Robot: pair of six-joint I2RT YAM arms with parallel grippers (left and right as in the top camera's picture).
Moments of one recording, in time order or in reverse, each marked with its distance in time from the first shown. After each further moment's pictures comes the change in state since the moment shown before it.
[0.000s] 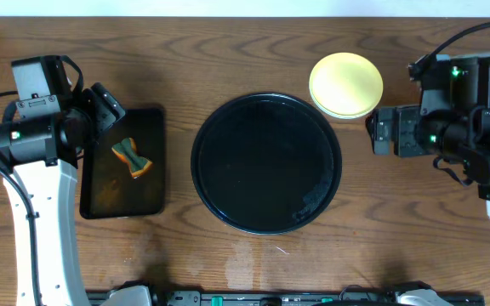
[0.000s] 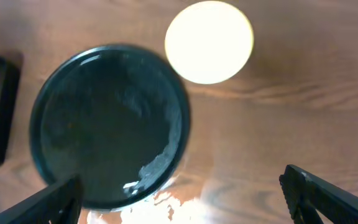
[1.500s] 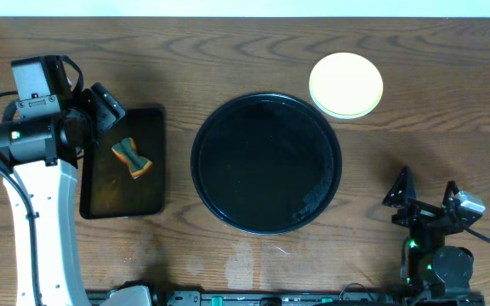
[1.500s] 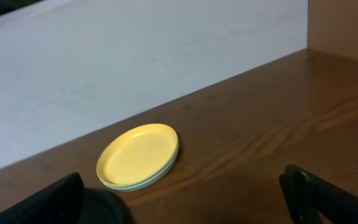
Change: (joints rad) left arm 0.000 0.000 0.000 0.000 0.000 0.000; right arm -0.122 -1.284 -1.589 1.147 0.290 0.248
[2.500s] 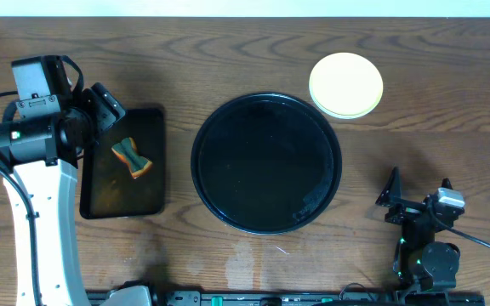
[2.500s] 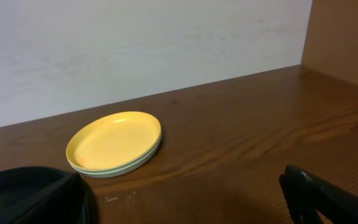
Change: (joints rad) left arm 0.000 0.000 0.000 0.000 0.000 0.000; right arm 0.000 -0.003 -0.154 0.166 0.003 -0.202
